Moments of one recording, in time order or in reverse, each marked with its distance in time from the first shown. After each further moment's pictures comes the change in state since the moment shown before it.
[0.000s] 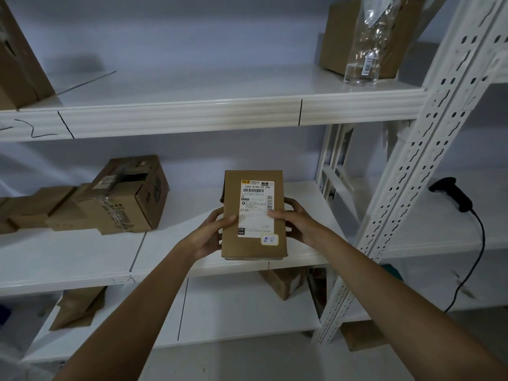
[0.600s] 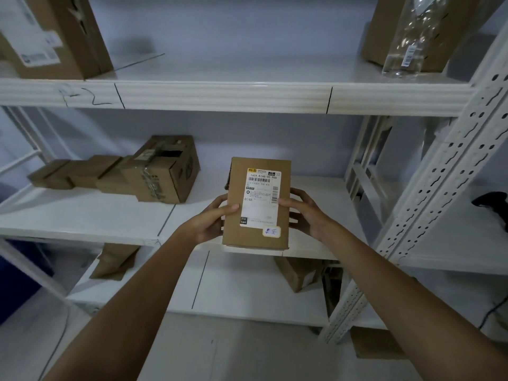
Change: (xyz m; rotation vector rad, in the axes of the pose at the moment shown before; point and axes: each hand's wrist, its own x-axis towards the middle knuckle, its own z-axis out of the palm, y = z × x) left_hand -0.058 -0.002 -0.002 -0.015 0.102 0.061; right_hand -0.012 0.001 0.021 0.044 -0.123 -0.019
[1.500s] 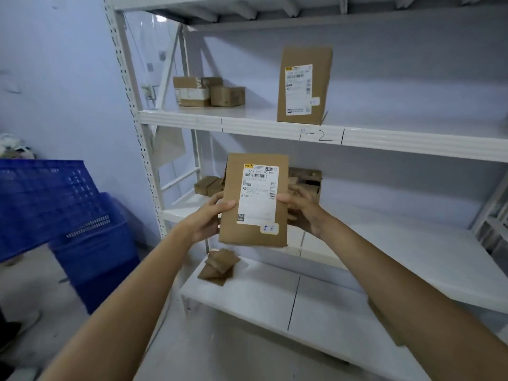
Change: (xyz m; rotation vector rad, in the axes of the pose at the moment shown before) left_hand -0.357 0.071 -0.329 -0.012 0.223 0.304; right_hand -0.072 0.006 0.475 -0.130 -0.320 -0.171
